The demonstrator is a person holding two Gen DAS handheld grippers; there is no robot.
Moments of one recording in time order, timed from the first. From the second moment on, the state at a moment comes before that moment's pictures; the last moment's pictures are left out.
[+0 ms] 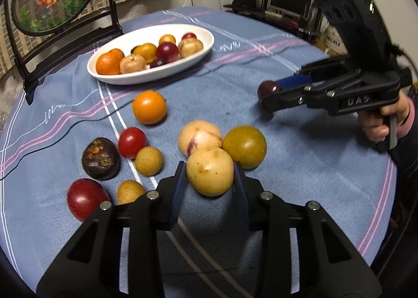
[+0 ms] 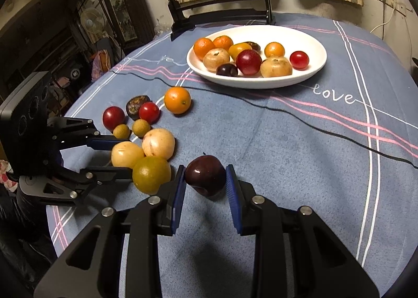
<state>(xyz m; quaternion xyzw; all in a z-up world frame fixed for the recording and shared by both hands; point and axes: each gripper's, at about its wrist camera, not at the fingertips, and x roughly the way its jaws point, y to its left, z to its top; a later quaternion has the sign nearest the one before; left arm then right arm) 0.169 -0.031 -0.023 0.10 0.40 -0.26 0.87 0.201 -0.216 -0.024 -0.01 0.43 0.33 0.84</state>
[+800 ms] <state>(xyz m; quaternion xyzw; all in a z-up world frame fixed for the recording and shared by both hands) 0.279 -0.012 0.057 -0.02 0.35 -0.17 0.92 0.313 -0.219 0.021 0.16 0.30 0.23 0.91</state>
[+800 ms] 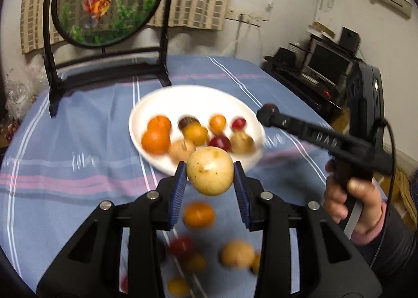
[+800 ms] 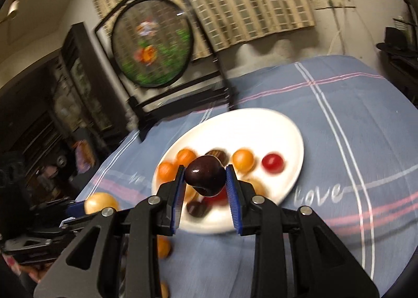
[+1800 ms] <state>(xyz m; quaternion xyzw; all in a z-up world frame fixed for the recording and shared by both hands) 0.414 -0.022 0.051 -0.02 0.40 -0.02 0.92 0.393 -0.212 0.009 0.10 0.34 0.18 0.92</state>
